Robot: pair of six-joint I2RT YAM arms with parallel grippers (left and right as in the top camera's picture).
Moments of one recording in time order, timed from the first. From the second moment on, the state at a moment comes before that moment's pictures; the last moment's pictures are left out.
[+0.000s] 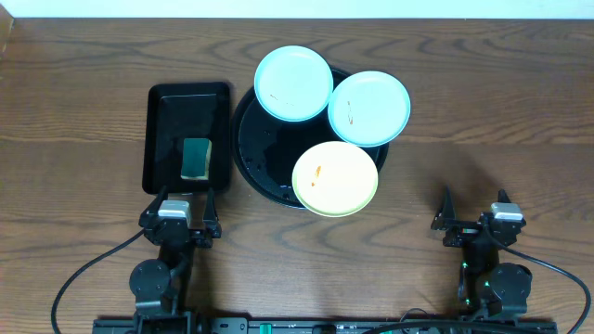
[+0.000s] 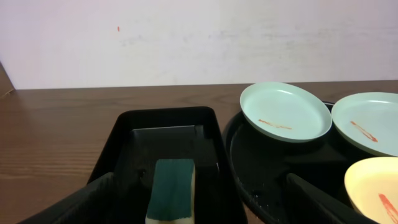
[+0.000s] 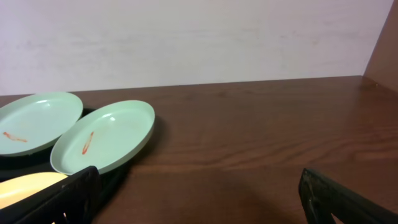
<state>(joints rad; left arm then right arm) 0.06 0.01 0.01 -0.09 0.13 0.01 0.01 0.01 0.01 -0.06 0.06 0.09</state>
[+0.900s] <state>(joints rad) 0.06 0.34 0.59 -0.53 0.18 -0.04 0.01 0.01 0.01 -0.06 0.06 0.09</state>
